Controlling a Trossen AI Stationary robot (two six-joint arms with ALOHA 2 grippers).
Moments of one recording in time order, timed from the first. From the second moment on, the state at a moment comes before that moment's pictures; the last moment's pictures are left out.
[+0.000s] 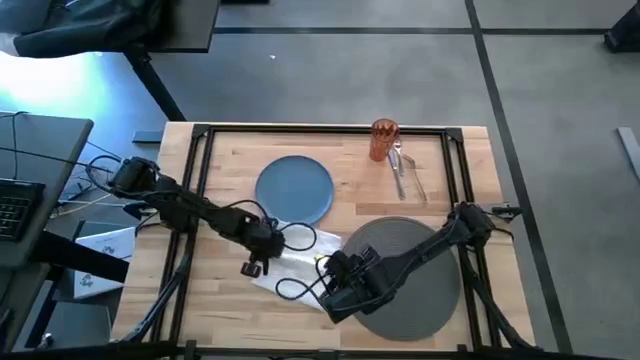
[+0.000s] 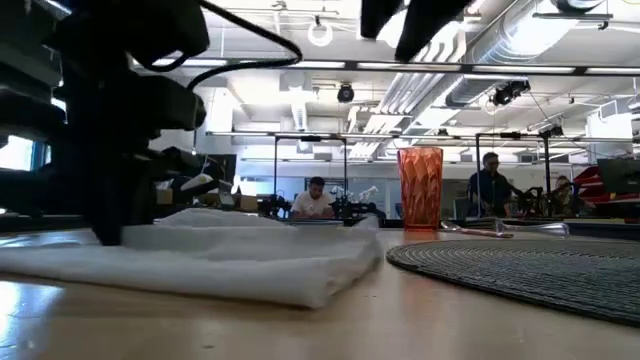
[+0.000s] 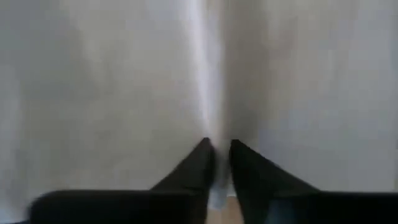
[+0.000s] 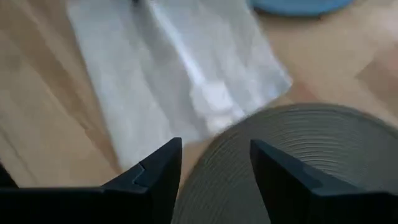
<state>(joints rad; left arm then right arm) -0.30 1.54 0.76 -0.52 0.03 -0.07 0.55 2.15 1.95 -1.18 0.37 1.13</state>
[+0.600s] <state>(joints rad) -0.50 1.43 0.90 -0.64 -0.04 -0.39 0.45 2.03 1.53 -0.60 0.13 0.66</state>
